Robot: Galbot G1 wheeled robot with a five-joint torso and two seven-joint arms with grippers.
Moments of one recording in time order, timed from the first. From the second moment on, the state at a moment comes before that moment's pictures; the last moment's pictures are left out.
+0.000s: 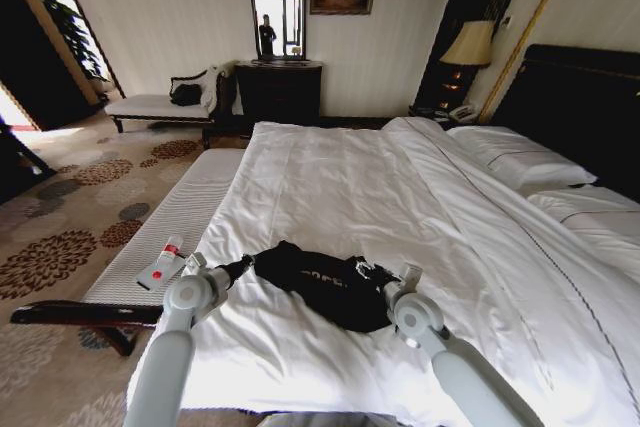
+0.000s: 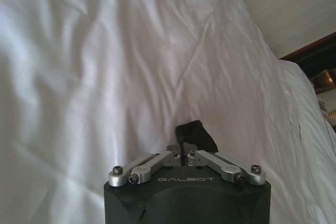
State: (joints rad) left arm 1.14 -1.34 -0.58 -1.94 -1.46 0.74 -0.65; right arm -1.15 1.00 0.19 1.98 1.17 -0.40 0.65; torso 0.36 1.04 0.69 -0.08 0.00
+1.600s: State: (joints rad) left arm 1.19 -1.19 -0.74 -2.35 -1.34 0.62 -0.45; right arm -1.31 0.88 0.57 2.33 0.97 -0.07 0.25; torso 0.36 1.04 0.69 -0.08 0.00
